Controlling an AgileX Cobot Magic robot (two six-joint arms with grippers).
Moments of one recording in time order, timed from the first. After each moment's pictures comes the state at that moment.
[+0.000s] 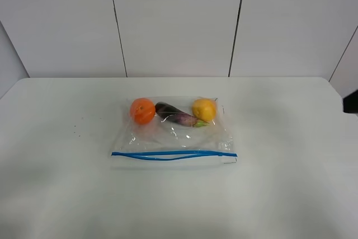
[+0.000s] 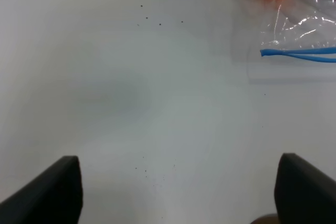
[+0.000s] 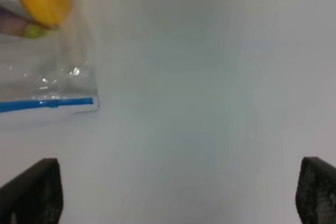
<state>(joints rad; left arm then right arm) -0.03 -0.01 -0.49 0.01 1.05 0.01 0.02 0.89 -0.93 0.11 1.03 0.02</state>
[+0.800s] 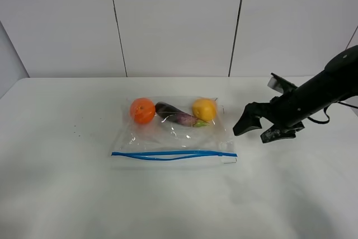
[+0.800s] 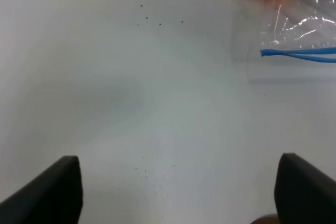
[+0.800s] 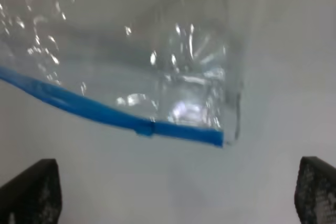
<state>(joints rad) -0.03 -0.01 -0.49 0.01 1.05 0.01 0.01 1.82 -1.02 0.83 0.82 -0.70</state>
